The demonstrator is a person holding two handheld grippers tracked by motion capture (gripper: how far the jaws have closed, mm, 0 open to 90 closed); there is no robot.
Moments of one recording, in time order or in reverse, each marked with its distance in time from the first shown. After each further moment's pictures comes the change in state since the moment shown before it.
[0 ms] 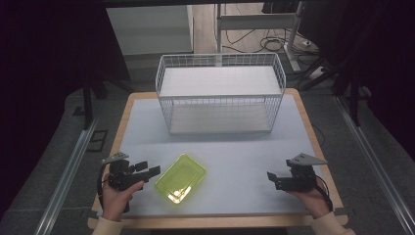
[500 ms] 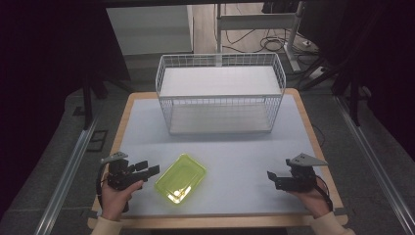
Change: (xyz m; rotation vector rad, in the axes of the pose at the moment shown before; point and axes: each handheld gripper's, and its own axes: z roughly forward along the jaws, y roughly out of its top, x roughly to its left) left arm -0.001 0.001 -0.004 0.001 -0.006 0.010; right arm 0.001 0.000 0.000 -0.026 -0.008 -0.012
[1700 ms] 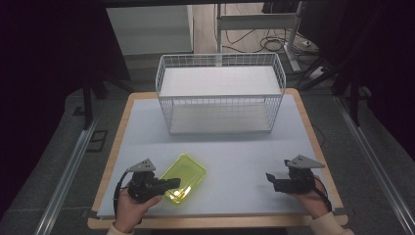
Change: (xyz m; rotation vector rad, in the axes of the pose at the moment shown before) left arm -0.078 -0.006 0.018 0.170 -0.190 0.207; right arm 0.005 -0.003 0.002 0.000 -0.005 -0.051
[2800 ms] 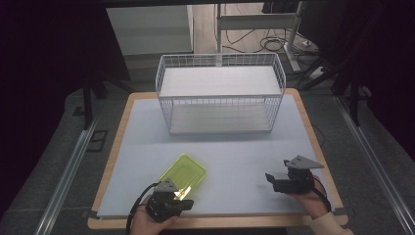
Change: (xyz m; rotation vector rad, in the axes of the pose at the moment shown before) left arm -0.036 -0.030 0.041 0.195 0.050 0.052; right arm 0.002 -0.001 0.001 0.004 -0.004 -0.013
